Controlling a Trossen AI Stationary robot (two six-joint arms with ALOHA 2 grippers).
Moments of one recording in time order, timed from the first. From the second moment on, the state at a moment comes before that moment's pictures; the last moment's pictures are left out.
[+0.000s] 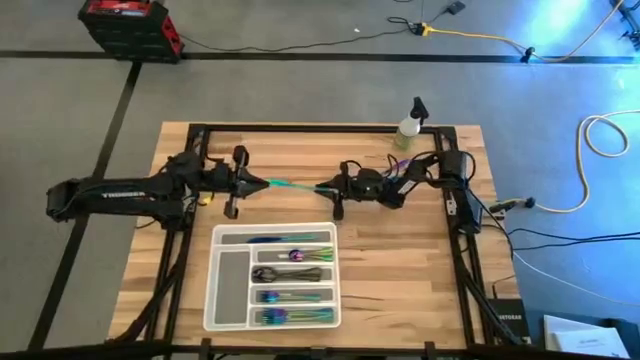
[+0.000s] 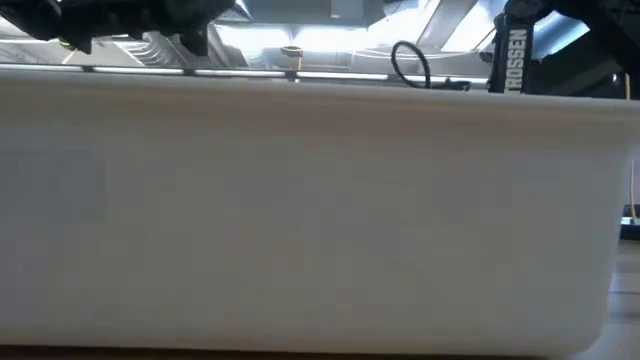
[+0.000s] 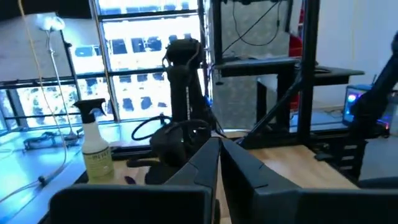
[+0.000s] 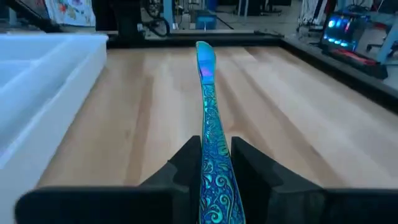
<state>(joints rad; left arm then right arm) 0.24 0.75 0.40 0.47 0.29 0.07 -0.26 2.09 0.66 1.24 -0.13 -0.03</state>
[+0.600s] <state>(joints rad) 0.18 0.73 0.40 0.45 0.27 0.09 -0.05 1.93 0.77 1.01 -0.11 0.18</state>
